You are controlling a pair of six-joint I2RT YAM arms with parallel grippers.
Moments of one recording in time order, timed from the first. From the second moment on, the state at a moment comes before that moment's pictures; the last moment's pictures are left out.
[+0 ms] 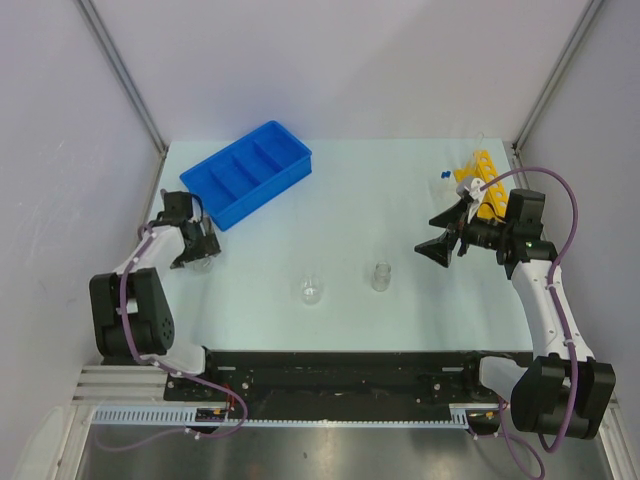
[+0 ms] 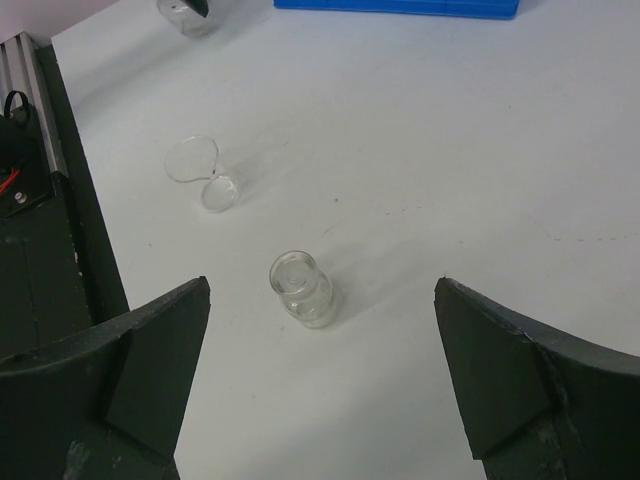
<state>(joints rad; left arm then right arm) 0.14 1.53 0.94 -0.53 -0.16 -0.24 -0.12 1.10 0.88 -0.38 -1.15 -0.42</state>
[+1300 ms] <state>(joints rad) 0.12 1.74 1.56 -0.68 0.02 -0.16 -0.11 1.11 0.88 -0.39 -1.14 -0.43</state>
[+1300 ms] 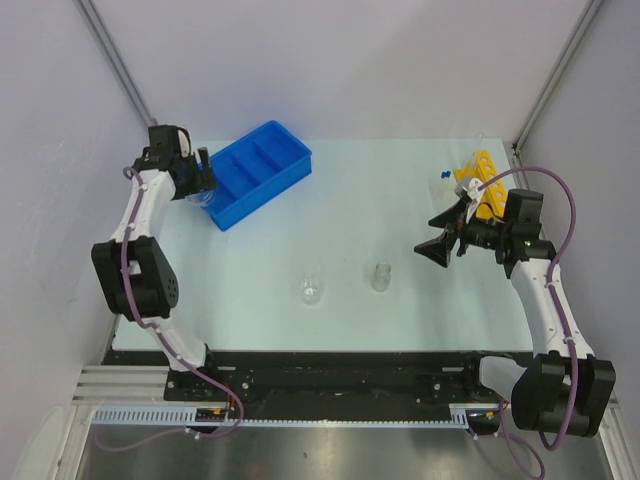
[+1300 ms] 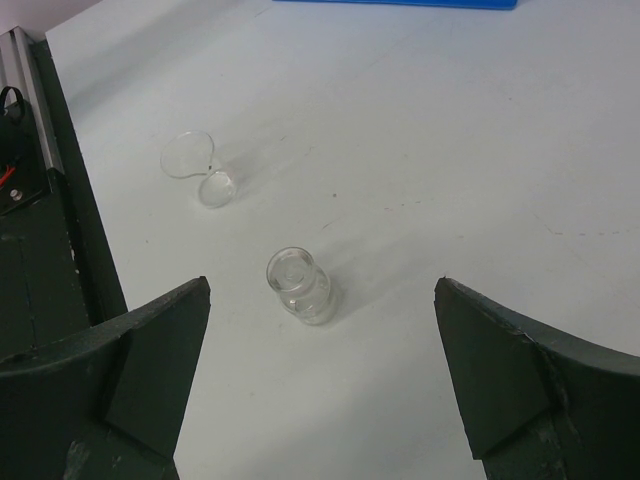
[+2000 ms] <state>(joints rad) 0.10 2.06 1.86 -0.79 0.03 -0.01 -0.10 1.13 0.88 -0.39 -1.13 -0.44</state>
